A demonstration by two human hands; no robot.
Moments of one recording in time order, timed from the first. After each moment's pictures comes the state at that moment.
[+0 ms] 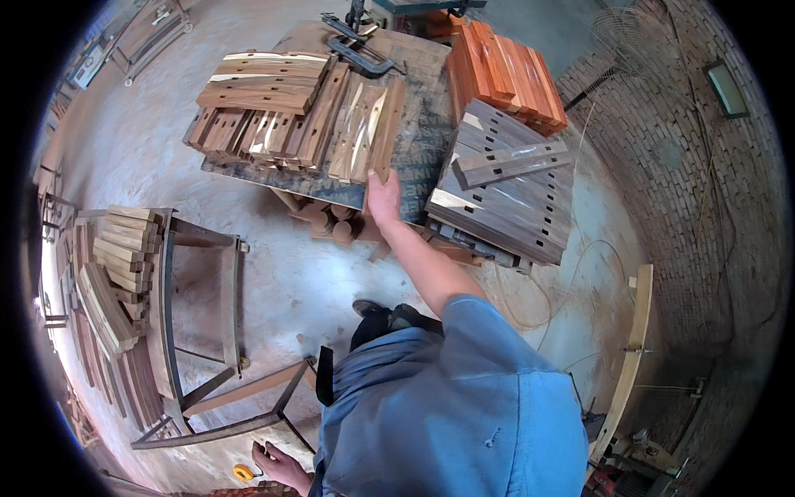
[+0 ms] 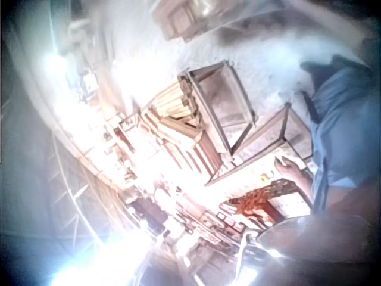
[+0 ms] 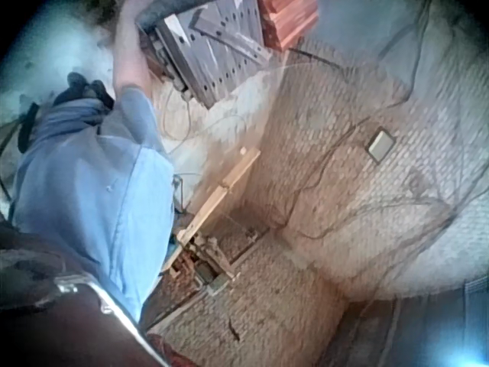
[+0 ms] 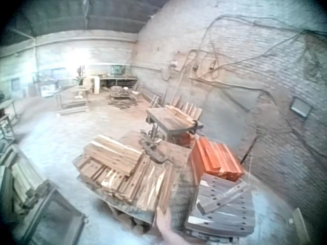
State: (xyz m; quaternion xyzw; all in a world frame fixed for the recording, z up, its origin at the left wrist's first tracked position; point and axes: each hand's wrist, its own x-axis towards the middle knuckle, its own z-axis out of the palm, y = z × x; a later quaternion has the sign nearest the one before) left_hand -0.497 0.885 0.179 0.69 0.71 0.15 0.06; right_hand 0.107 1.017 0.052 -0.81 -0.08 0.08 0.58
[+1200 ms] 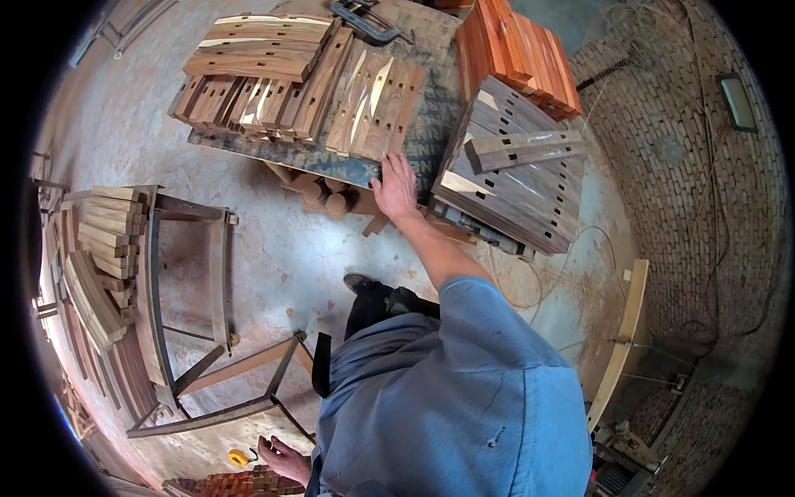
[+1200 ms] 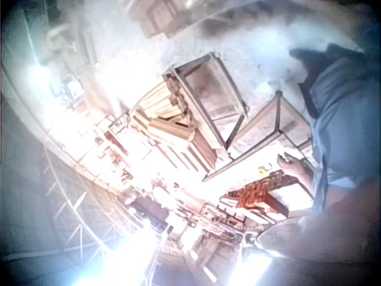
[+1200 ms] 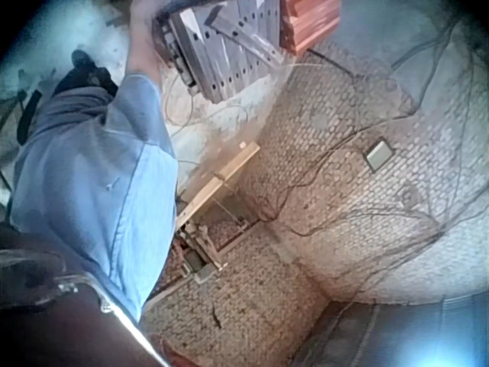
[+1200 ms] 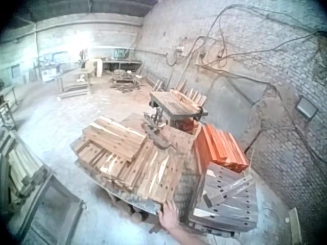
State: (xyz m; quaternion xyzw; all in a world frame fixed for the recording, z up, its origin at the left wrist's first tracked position) left_hand -0.490 0.870 0.187 0.66 0.74 0.09 0.09; right_hand 0.105 0.967 0.021 -0.89 -0.40 -0.02 0.23
